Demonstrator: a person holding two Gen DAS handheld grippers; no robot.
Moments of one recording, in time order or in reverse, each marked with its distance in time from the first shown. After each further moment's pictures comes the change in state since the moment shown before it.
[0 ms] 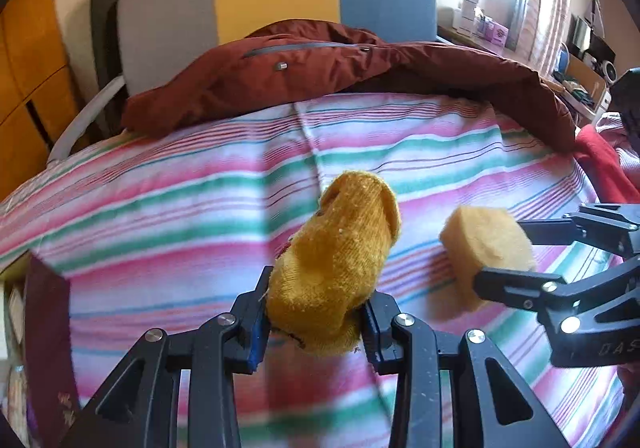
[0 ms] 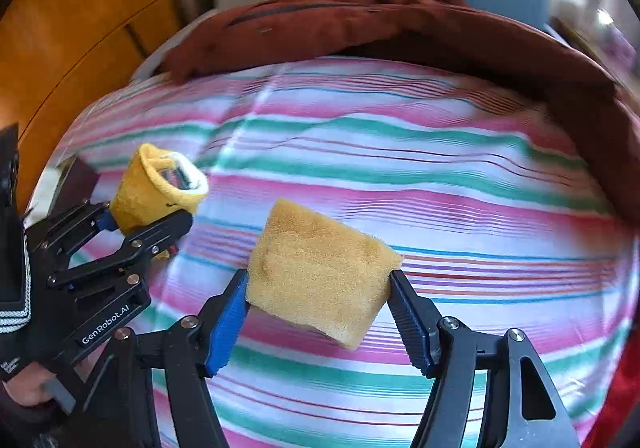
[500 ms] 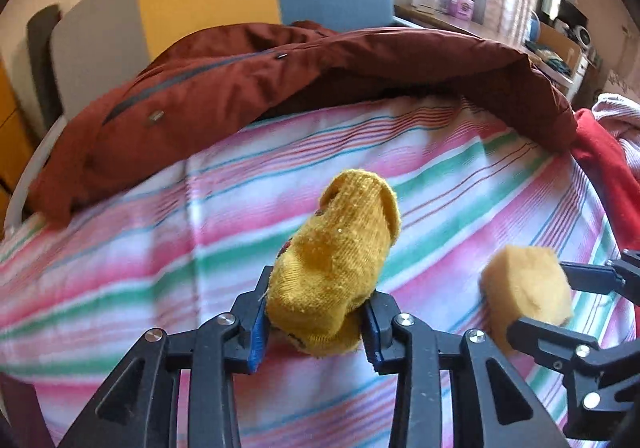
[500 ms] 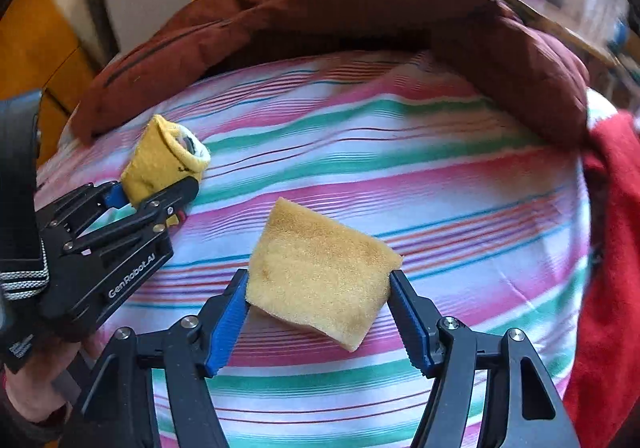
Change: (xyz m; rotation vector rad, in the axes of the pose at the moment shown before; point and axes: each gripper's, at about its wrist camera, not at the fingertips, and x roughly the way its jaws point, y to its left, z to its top) left arm 0.062 -0.067 0.063 0.130 0.030 -0.067; right arm -0.011 -0.052 -0.003 0.283 0.006 -0.169
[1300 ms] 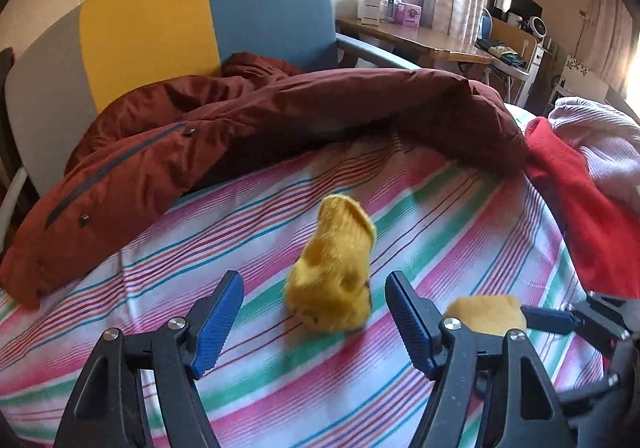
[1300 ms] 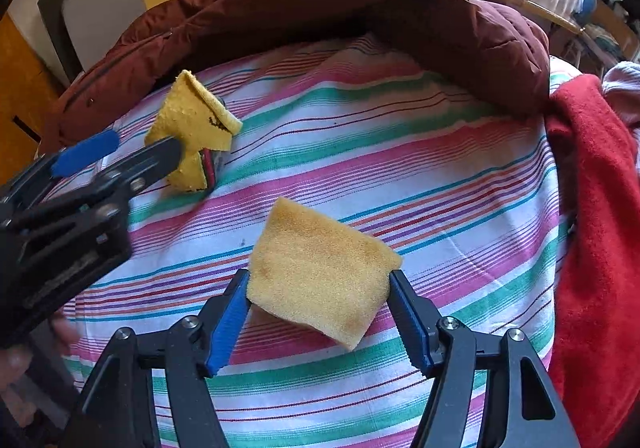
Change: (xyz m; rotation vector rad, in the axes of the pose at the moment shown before) left arm 0.002 -0.059 0.056 0.128 -0.053 -0.132; right arm -0.001 -0.038 -0.003 0.141 0.030 -0.093
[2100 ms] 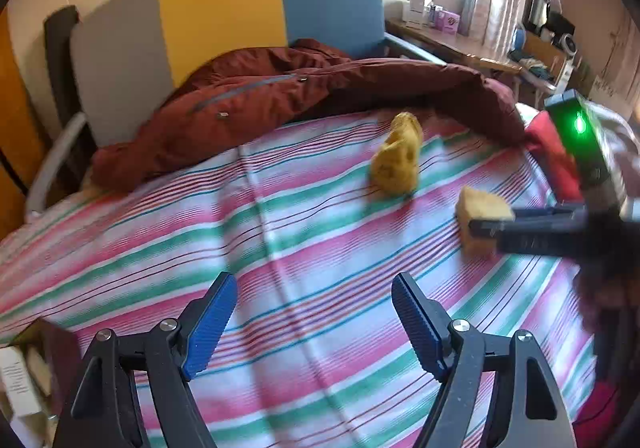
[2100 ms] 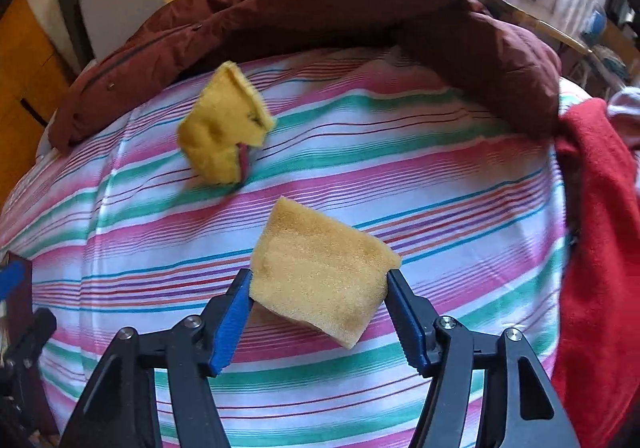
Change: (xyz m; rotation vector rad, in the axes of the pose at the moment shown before) left arm -0.107 0.046 -0.091 -0.134 0.029 0.076; right arm -0.006 0.011 -0.004 -0.049 -0.022 -0.010
